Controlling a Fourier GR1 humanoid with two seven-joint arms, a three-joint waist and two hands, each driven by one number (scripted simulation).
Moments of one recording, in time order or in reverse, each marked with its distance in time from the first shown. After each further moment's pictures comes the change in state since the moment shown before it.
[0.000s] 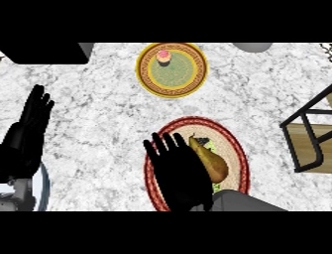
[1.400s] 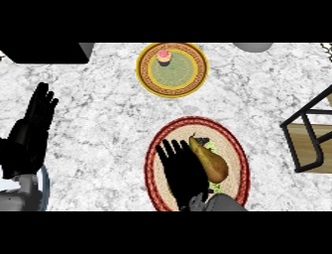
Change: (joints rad) left arm -0.024 -0.101 0.078 0.009 -0.094 -0.089 0.036; right arm 0.278 0.151 -0.124 0.268 0.408 -0.019 -0.339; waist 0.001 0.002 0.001
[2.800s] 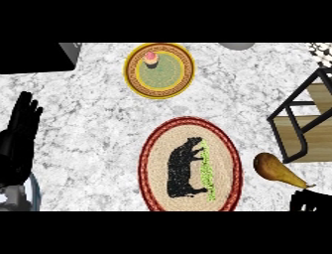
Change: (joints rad) left arm 0.074 -0.018 0.069 -0.047 -0.019 -0.009 -0.001; right arm 0.745 -0.593 -0.530 -0.567 -0.258 -0.240 -0.358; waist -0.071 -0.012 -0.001
